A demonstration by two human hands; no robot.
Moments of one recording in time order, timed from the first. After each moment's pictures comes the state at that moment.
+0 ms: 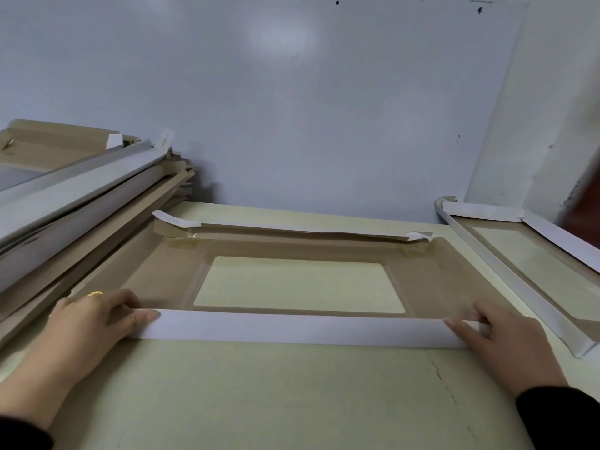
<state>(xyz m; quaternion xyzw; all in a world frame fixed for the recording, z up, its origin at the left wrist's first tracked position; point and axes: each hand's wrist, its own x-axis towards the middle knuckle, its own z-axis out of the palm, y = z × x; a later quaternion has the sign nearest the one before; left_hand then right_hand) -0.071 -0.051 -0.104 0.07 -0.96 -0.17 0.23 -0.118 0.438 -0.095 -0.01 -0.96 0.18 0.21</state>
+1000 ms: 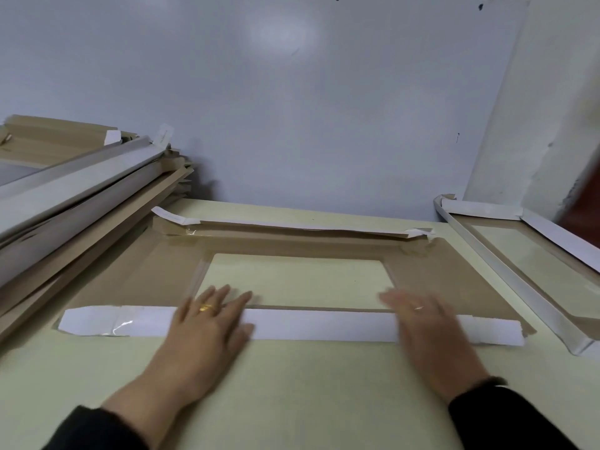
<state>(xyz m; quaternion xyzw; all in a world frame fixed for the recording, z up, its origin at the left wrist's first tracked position) -0.079 0.069 -0.110 0.00 -0.99 -0.11 0.09 -0.115 0.361 -0.098 0.19 -0.96 0.05 0.23</state>
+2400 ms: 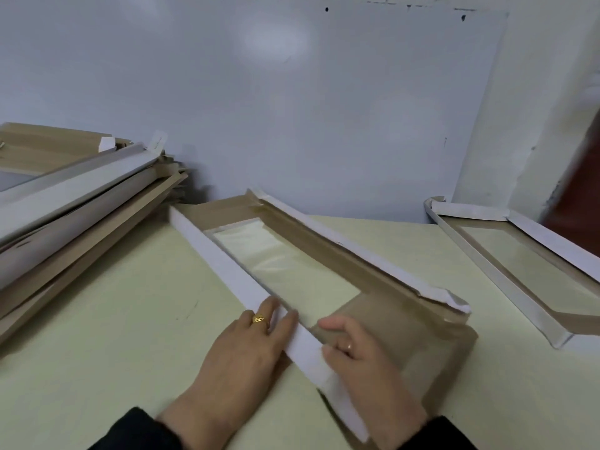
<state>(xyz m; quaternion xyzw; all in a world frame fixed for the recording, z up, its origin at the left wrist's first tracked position) -0.062 0.122 -0.102 -0.21 -0.96 -0.02 0.19 -0.063 0.285 -0.099 0.05 -0.78 0.62 -0.05</state>
